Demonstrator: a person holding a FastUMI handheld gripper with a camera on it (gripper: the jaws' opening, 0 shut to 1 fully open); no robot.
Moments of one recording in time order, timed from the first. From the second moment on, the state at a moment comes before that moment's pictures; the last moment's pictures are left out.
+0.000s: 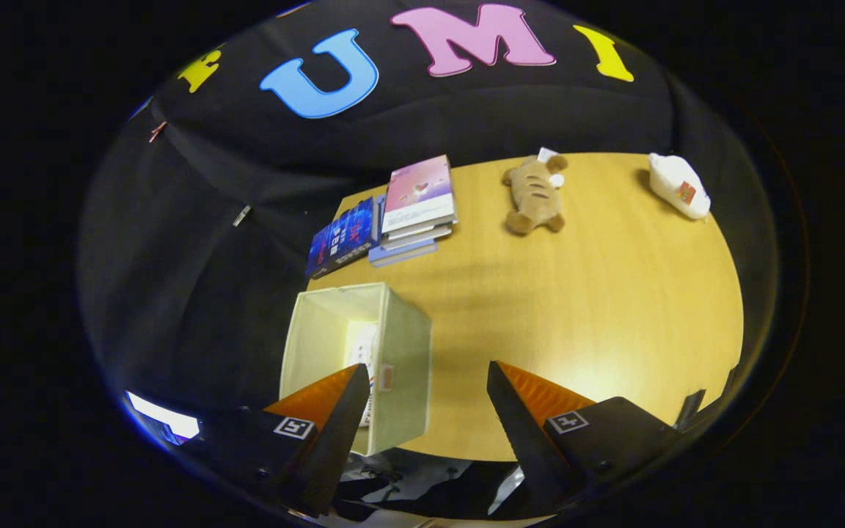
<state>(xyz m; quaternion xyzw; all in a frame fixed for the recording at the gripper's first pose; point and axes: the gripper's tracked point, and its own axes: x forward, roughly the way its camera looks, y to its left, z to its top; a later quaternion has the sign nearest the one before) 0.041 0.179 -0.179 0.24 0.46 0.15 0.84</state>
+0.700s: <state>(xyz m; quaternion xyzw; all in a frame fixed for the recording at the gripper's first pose) 0.058 0.048 -0.140 0.07 0.23 0.06 0.97</state>
